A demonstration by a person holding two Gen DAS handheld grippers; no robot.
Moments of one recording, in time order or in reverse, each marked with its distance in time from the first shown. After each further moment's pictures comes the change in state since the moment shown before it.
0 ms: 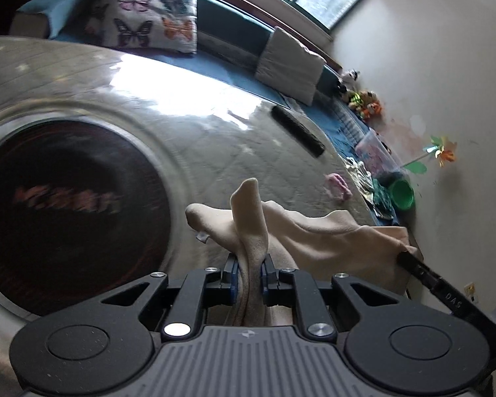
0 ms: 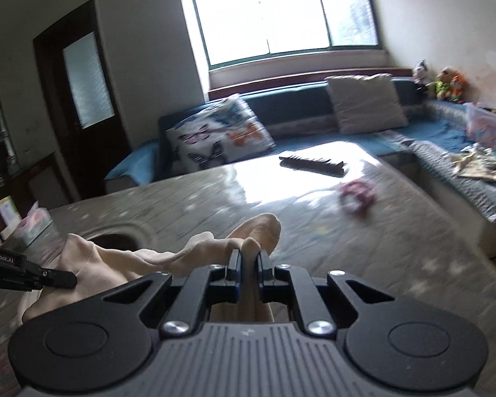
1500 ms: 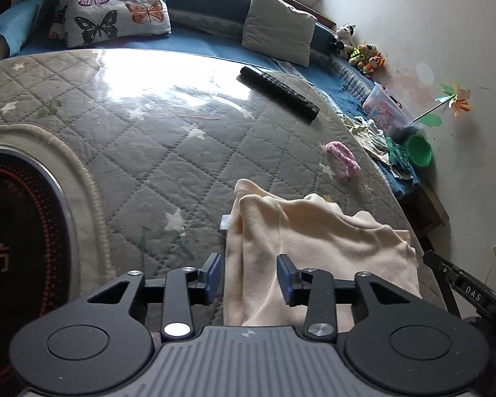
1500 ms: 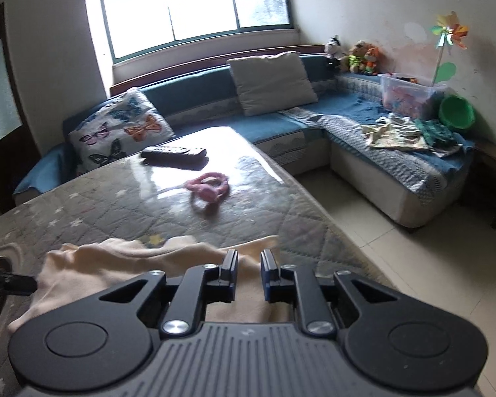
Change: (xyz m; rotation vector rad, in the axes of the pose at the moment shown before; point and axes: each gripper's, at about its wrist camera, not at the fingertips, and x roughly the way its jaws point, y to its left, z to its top) left arm 0.111 -0.062 0.019 0.139 0.107 0.082; right arm 0.042 -0.117 -0.006 0.109 0.068 -0.251
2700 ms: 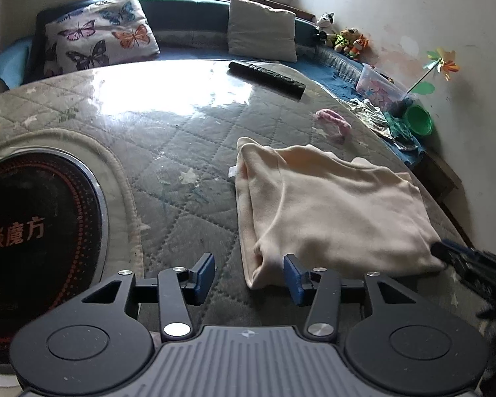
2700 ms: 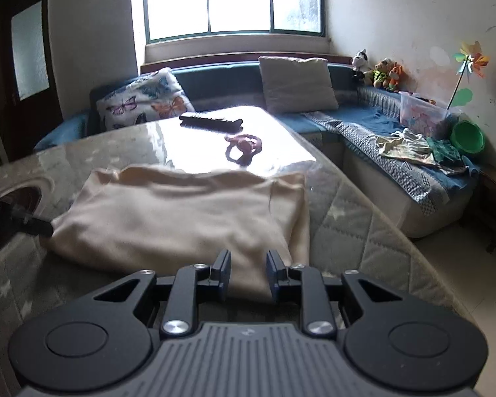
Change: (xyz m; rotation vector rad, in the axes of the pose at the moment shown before) left arm -0.032 -0.006 -0.060 0.177 -0.039 0.069; right arm -0.051 0.024 -0.066 -0.122 -0.004 0.009
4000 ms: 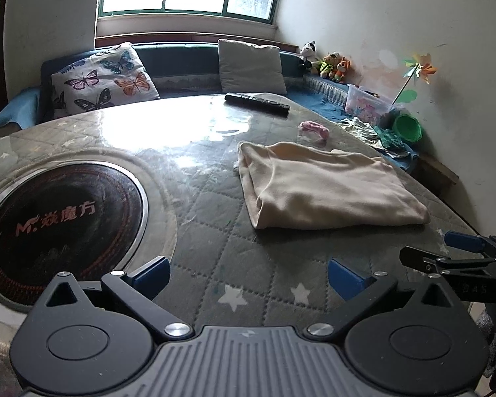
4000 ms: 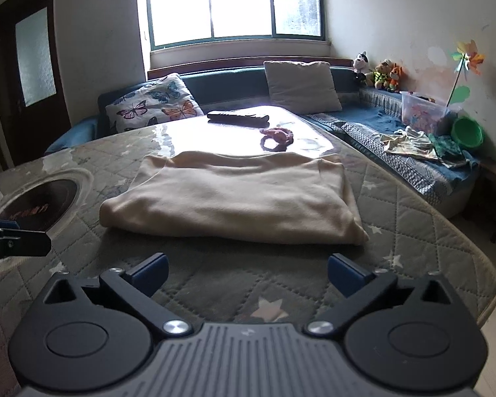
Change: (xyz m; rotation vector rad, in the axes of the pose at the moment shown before) left arm -0.071 -0.004 -0.073 0.109 -0.159 0.033; right arm -0.049 0.071 -0.040 -0.002 -0.016 -0.005
